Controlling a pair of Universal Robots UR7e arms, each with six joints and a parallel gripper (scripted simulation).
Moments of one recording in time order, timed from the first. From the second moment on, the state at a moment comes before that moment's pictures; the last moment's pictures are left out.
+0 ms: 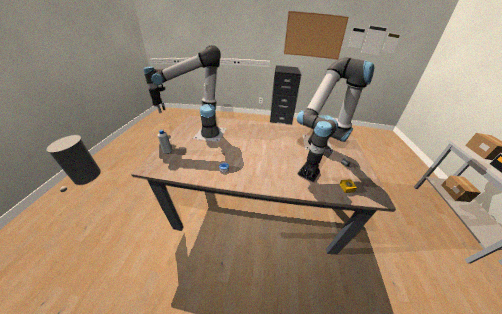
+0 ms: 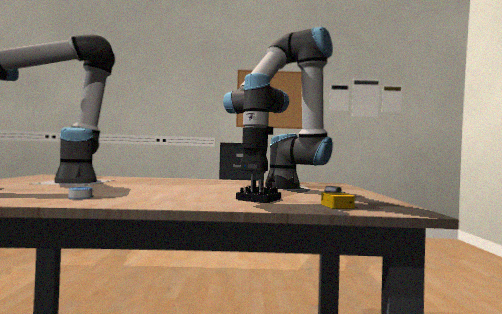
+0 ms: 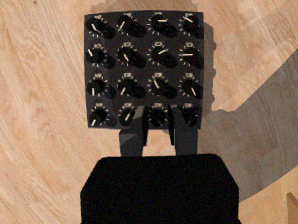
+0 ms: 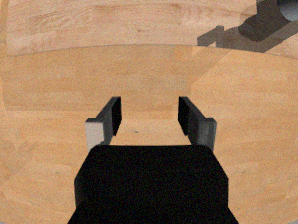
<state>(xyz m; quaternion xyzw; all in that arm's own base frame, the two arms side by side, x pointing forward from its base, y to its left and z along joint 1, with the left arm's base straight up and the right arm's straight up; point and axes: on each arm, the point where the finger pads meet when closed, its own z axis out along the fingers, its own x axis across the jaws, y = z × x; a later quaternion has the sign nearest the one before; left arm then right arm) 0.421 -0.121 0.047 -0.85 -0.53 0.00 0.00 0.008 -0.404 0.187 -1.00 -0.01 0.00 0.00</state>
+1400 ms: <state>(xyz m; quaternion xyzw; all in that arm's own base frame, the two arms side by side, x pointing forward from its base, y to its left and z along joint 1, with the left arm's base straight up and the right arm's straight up) 0.421 -0.119 0.086 -0.86 -0.50 0.00 0.00 0.008 -0.404 0.187 -1.00 -0.01 0.00 0.00</state>
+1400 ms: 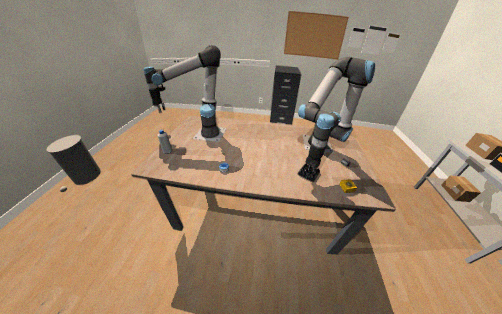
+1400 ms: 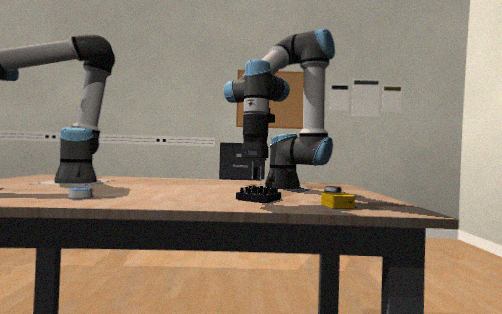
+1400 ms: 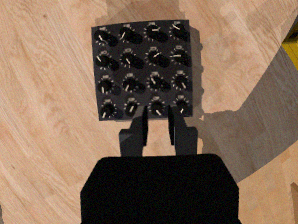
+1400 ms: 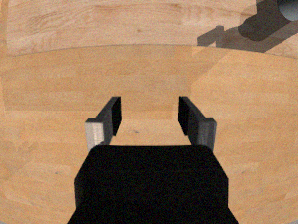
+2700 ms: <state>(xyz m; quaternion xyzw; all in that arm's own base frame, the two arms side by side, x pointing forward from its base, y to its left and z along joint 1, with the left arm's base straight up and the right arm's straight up) 0.426 -0.101 0.092 -1.00 -0.10 0.00 0.00 0.008 -0.404 0.187 -1.00 -0.01 0.00 0.00</state>
